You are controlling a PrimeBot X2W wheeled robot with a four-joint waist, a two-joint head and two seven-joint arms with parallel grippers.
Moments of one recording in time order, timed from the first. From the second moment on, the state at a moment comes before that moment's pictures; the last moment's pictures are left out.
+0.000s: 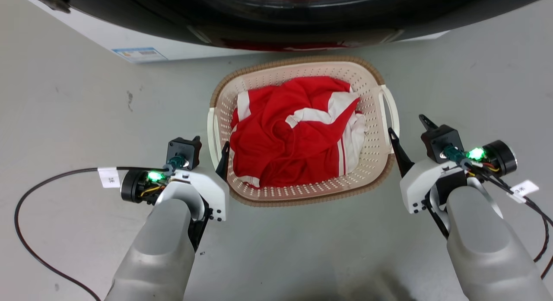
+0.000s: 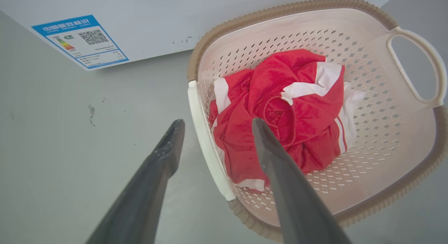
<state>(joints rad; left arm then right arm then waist) -0.69 0.06 -0.19 1.02 -0.10 -0.10 -0.26 -0.63 -0.08 0.06 0.85 -0.25 0.13 -0.26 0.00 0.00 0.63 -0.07</state>
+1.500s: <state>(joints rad) -0.92 0.06 -0.28 1.20 -0.10 -0.09 -0.26 -0.91 -0.05 0.03 1.22 -0.28 0.13 -0.26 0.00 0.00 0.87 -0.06</state>
